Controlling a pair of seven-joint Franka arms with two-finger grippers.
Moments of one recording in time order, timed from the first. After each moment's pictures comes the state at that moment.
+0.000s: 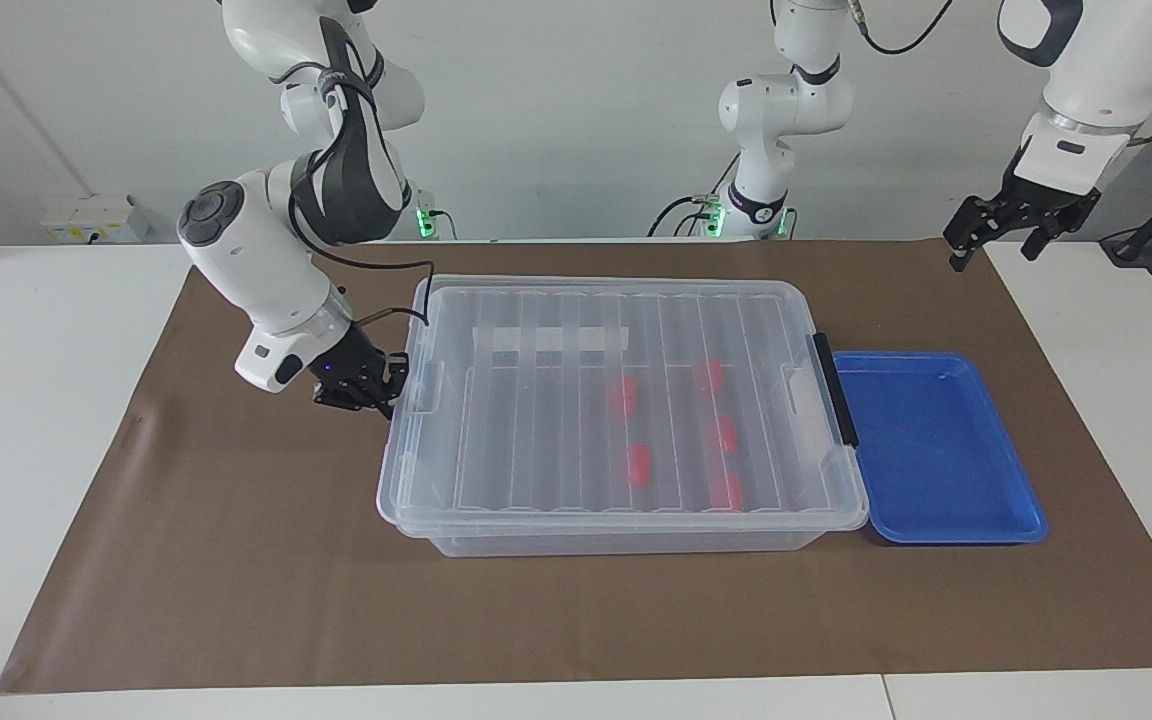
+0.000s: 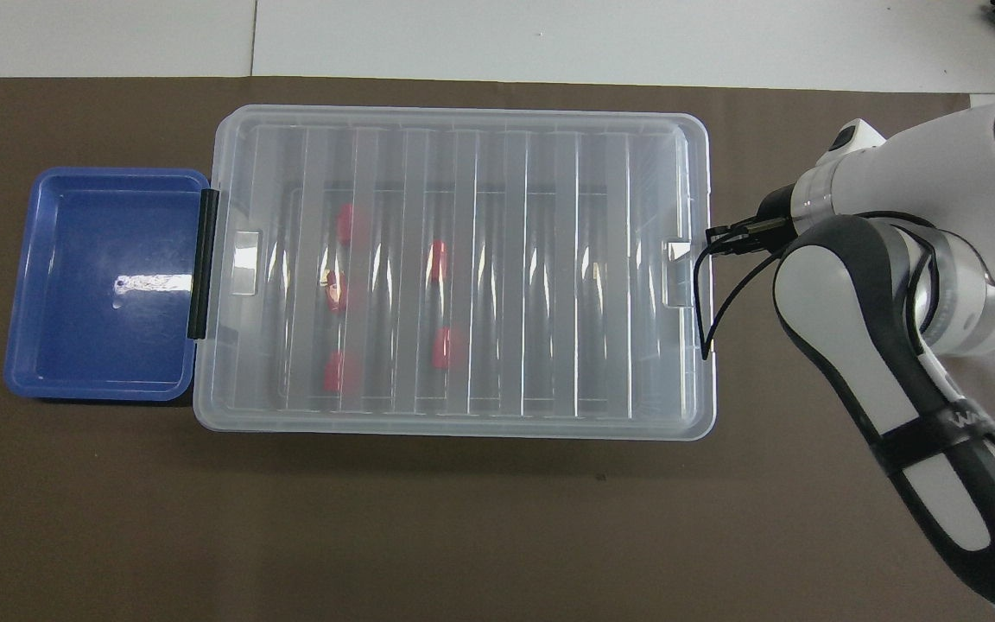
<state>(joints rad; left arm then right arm) -0.03 -0.08 0.07 -1.66 0.09 1.63 0.01 0.20 0.22 -0.09 -1.78 0.31 2.06 -0.20</state>
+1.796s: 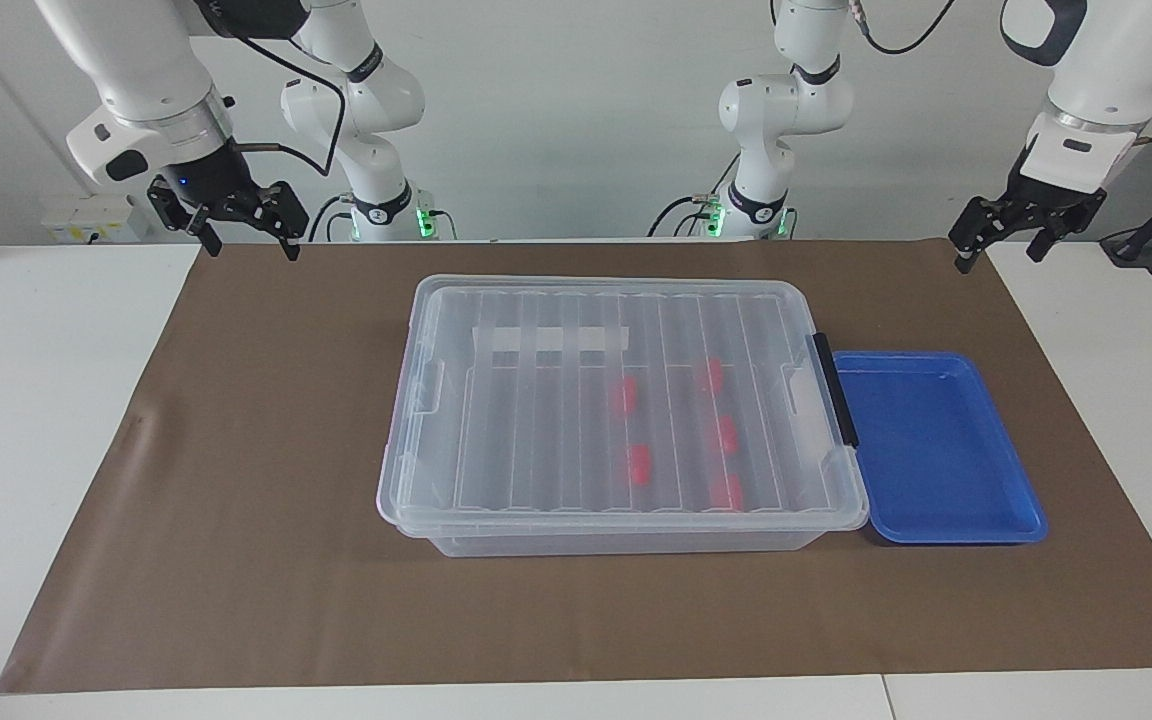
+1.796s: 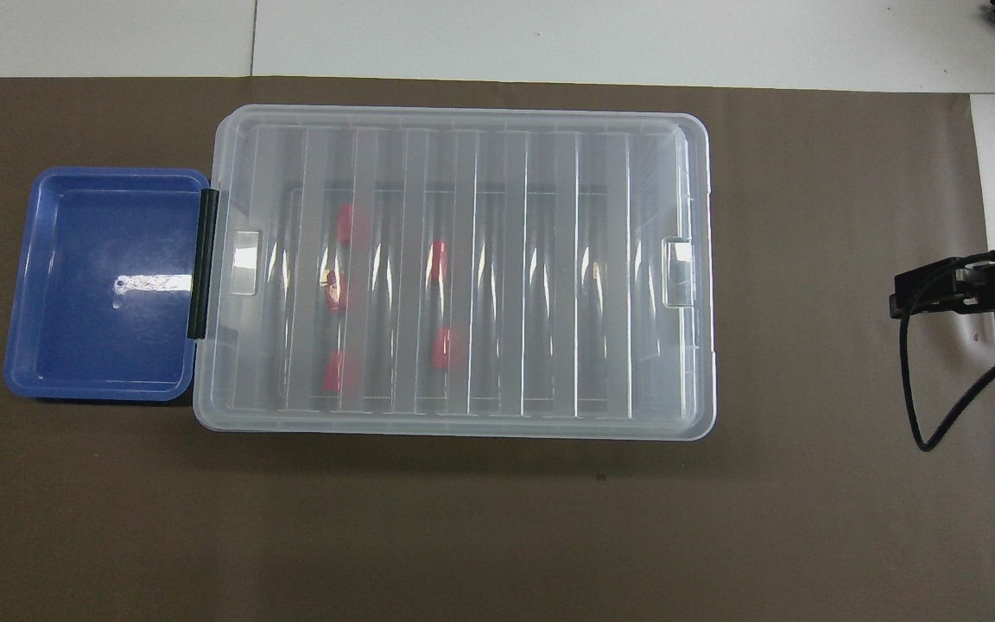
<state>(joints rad) -0.03 -0.08 0.08 -1.66 0.09 1.65 0.01 0.14 -0.04 -0.12 -1.58 -0.02 1.48 0.12</state>
